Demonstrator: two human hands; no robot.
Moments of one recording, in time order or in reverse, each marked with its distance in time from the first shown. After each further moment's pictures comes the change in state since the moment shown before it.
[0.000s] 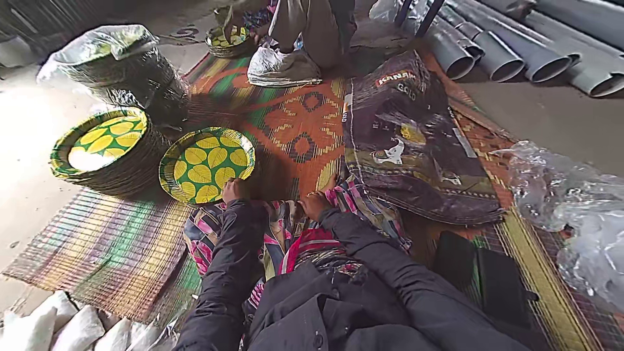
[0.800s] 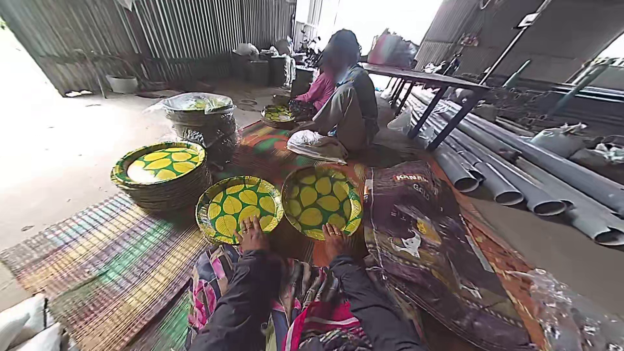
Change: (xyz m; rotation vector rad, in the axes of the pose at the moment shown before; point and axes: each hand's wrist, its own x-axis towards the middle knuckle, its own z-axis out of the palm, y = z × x) left_hand -0.017 0.000 -0.022 -0.155 0.113 -0.009; right_hand 0.042 -0.005 -0.052 -0.105 0.473 0.104
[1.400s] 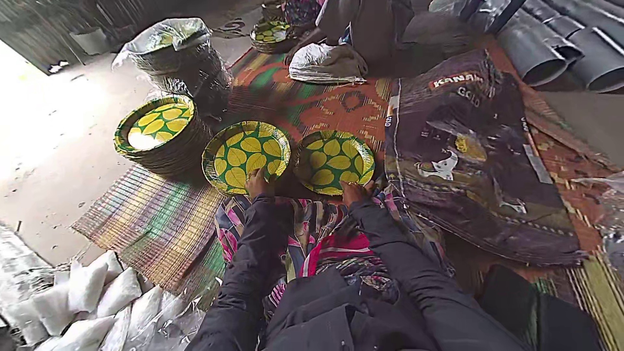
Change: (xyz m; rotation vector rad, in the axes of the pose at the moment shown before) left_hand 0.013 -0.017 0.006 -0.062 0.011 -0.006; right_hand -0.013 0.032 0.038 0.054 -0.358 0.166
